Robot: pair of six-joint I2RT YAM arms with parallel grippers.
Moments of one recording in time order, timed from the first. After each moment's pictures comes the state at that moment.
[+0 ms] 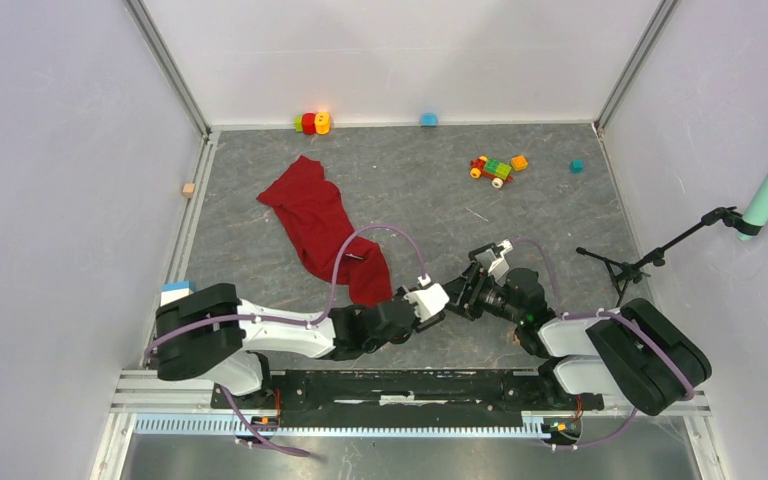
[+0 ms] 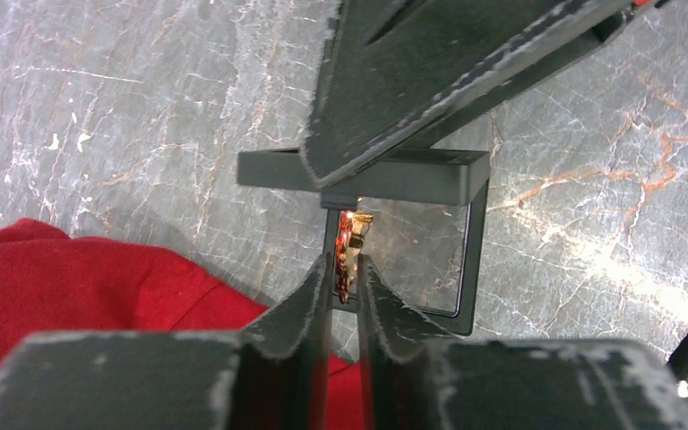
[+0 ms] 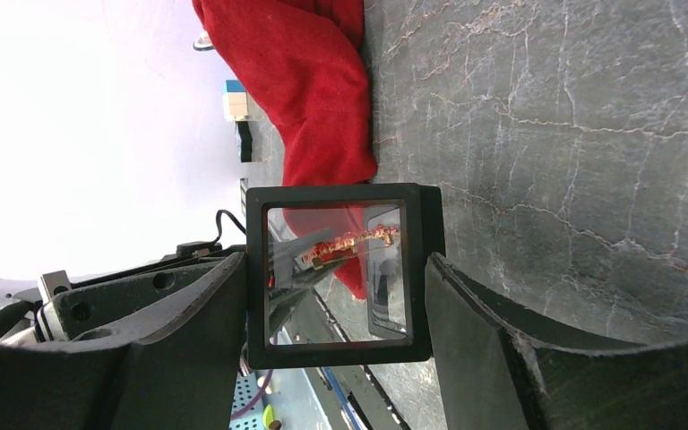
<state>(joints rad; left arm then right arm) -1.29 1.46 0.58 0.31 -0.44 0.04 0.51 1.30 0.07 0.89 -0.47 1.15</state>
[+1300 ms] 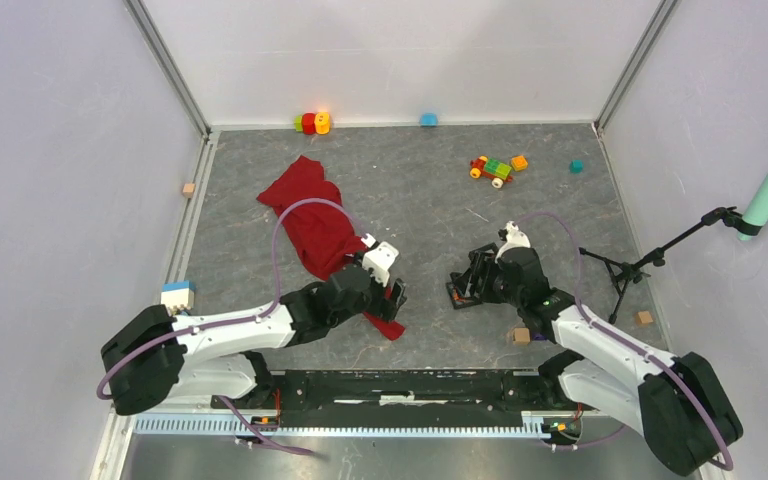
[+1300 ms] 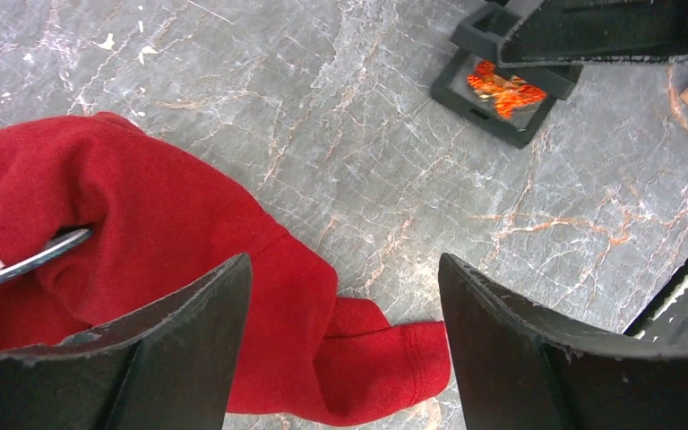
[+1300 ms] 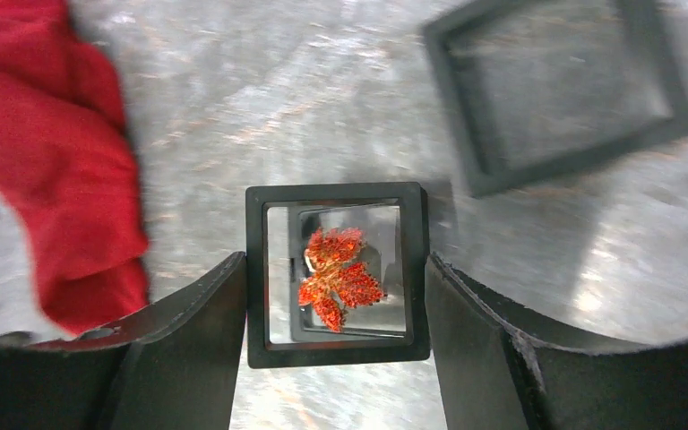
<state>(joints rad) -1.03 1.19 0.52 0.16 -0.22 -0.22 0.49 1.01 0.33 0.05 -0.05 0.64</state>
